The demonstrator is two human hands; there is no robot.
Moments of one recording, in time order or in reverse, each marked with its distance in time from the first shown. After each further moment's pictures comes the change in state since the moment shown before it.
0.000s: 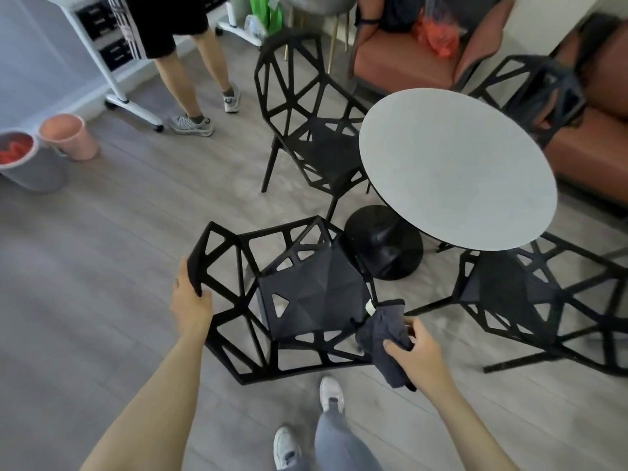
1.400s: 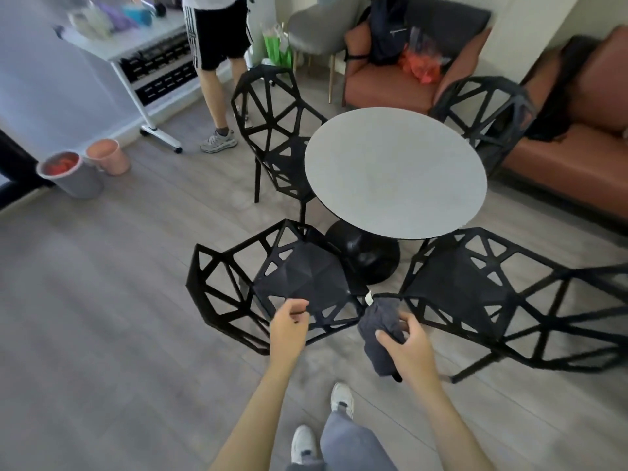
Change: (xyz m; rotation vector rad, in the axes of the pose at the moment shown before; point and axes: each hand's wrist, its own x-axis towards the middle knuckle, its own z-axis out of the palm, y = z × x) left_hand -0.406 0.195 0.164 -0.238 -0.279 0.031; right_hand -0.035 0.147 -0.232 0.140 0.011 -0.124
